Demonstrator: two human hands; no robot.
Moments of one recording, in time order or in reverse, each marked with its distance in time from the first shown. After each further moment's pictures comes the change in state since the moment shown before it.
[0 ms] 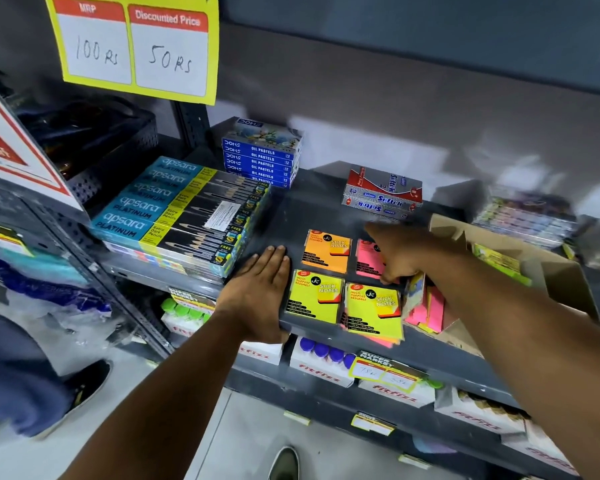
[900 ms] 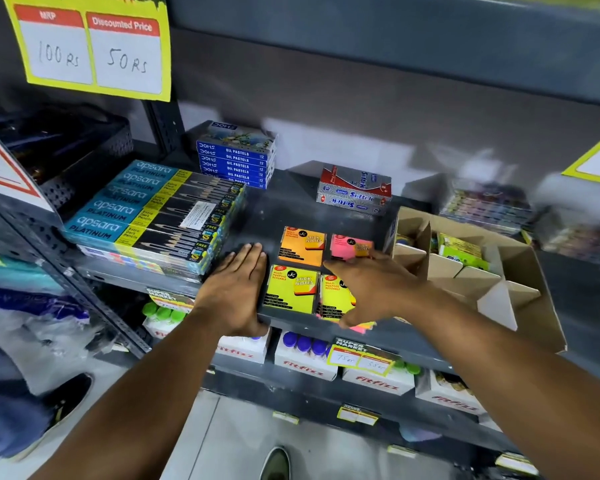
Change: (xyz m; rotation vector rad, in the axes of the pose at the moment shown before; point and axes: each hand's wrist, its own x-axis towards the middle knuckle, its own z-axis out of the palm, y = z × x) left_hand -0.004 0.006 -0.009 0.014 -0.013 -0.028; right_hand -0.078 -0.036 0.026 -0.073 0.207 -0.269
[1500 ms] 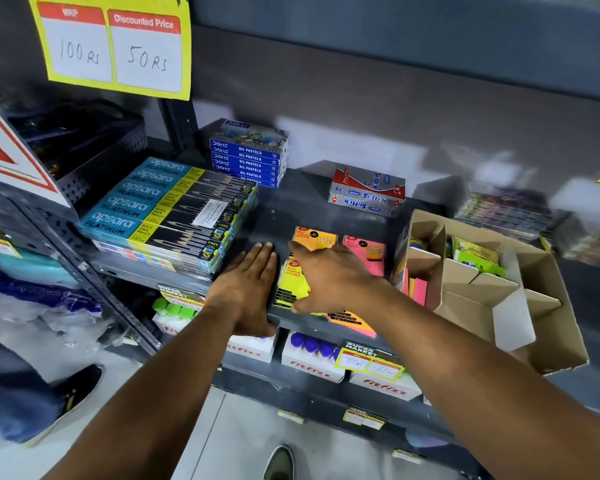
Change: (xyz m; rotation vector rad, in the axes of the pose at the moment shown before) left_hand 0.005 -0.002 0.005 0.025 -0.018 -0.026; right_hand 0.053 -0.052 -0.004 0.074 0.156 0.023
